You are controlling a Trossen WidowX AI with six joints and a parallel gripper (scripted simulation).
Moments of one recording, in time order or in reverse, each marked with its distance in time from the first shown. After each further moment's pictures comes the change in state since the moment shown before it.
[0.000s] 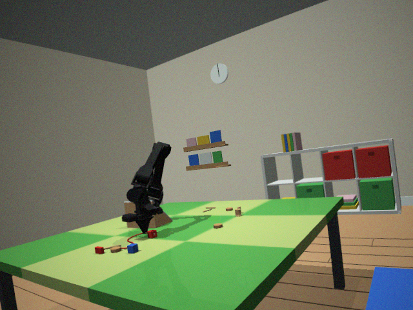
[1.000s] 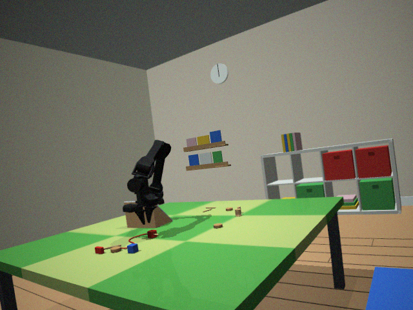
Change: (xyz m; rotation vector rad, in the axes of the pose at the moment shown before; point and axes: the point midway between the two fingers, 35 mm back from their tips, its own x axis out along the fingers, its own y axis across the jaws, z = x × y) arm -0.045 0.000 0.018 0.009 0.011 0.016
